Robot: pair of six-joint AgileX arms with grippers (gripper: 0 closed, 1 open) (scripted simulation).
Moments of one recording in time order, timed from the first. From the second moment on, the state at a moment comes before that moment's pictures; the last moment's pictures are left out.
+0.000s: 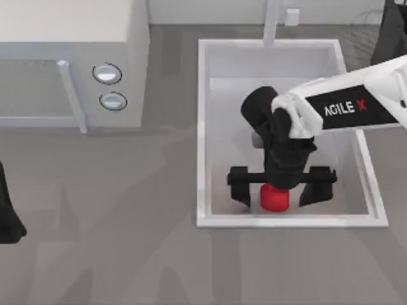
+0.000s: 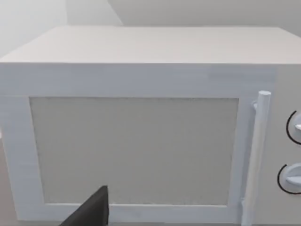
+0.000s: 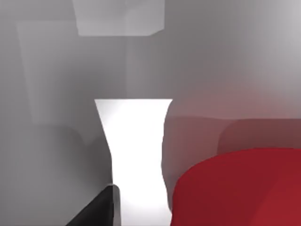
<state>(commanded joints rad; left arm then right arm) 0.00 0.00 0.00 0.00 0.00 0.00 0.51 2.45 1.50 -0.63 0.01 0.53</state>
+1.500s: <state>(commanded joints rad) 0.00 0.00 0.00 0.00 0.00 0.00 0.51 2.34 1.77 -0.97 0.03 0.52</state>
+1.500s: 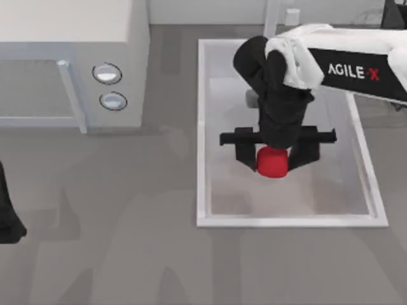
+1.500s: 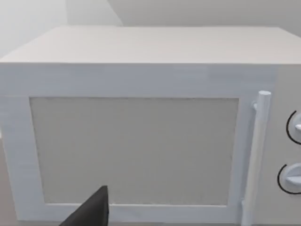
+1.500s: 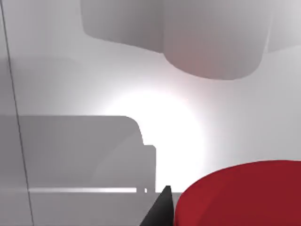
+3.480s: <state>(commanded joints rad) 0.00 0.00 0.00 0.00 0.00 0.00 -0.05 1.79 1.60 -1.38 0.00 -0.03</state>
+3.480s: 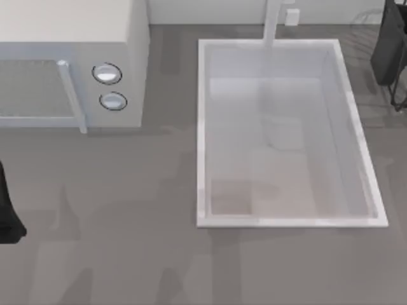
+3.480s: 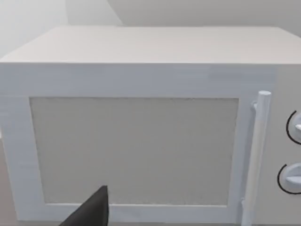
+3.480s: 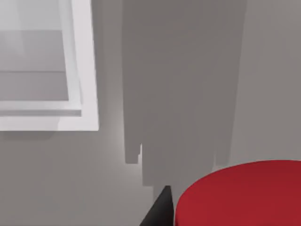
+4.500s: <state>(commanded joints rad) 0.00 0.00 0.00 0.00 0.00 0.00 -0.04 1.86 1.24 -0.95 0.00 -0.03</state>
